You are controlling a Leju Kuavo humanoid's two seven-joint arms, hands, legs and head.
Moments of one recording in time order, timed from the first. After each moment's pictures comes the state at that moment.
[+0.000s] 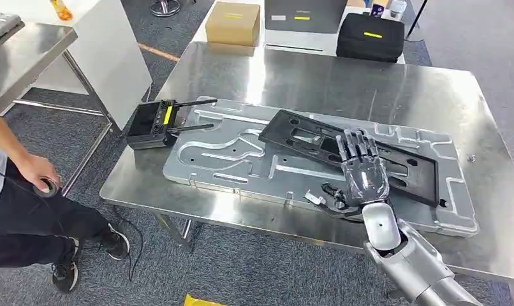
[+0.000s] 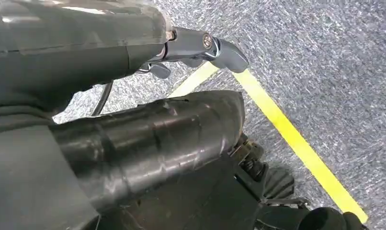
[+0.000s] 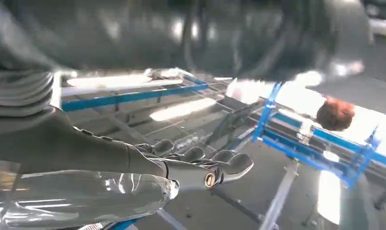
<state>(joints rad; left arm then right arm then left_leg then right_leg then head) -0.12 -0.26 0.83 -0.20 -1.41 0.17 -0.25 -0.50 -0.35 0.67 -1.18 1.57 -0.39 0.48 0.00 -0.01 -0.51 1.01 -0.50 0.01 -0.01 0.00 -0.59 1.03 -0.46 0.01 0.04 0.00</state>
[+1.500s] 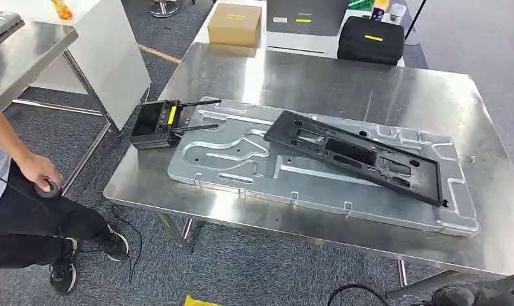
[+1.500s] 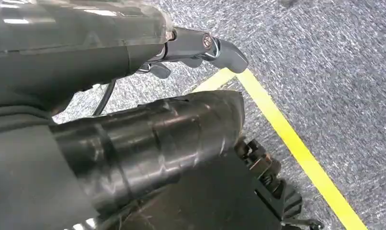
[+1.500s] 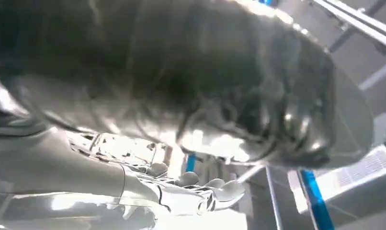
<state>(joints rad) -0.08 -0.26 0.83 -0.20 -1.34 0.26 -0.27 0.24 0.33 -0.09 -2.15 0.64 -0.70 -0.63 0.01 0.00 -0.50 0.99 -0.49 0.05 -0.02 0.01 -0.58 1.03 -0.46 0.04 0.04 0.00</state>
